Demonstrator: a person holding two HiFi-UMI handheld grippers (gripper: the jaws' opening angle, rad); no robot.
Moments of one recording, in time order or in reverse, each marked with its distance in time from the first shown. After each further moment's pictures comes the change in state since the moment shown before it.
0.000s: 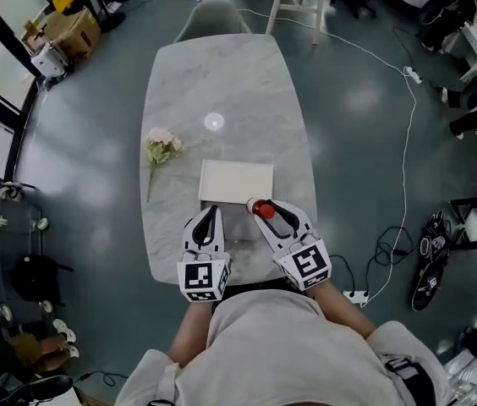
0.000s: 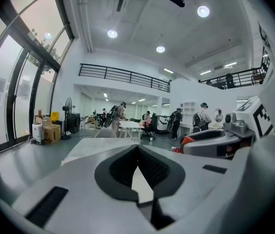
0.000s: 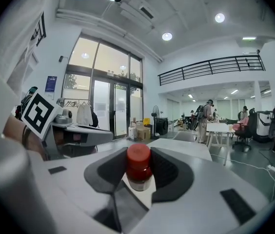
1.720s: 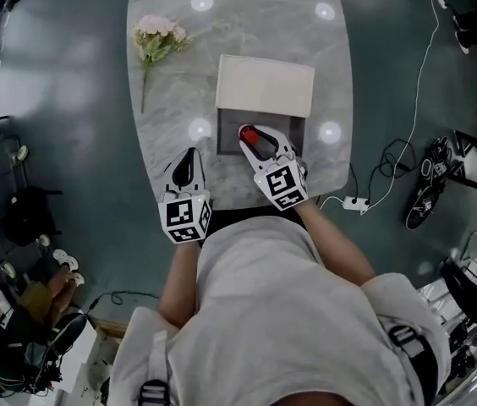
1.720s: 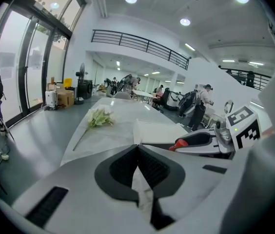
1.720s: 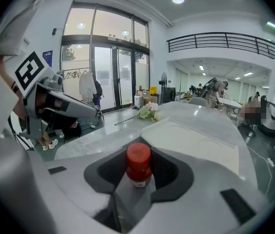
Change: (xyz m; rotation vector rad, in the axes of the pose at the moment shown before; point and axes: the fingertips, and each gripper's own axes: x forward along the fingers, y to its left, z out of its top) left arm -0.028 0.143 -0.187 -0.160 0.362 0.072; right arm 0.144 0.081 -0.188 -0.042 0.380 0.065
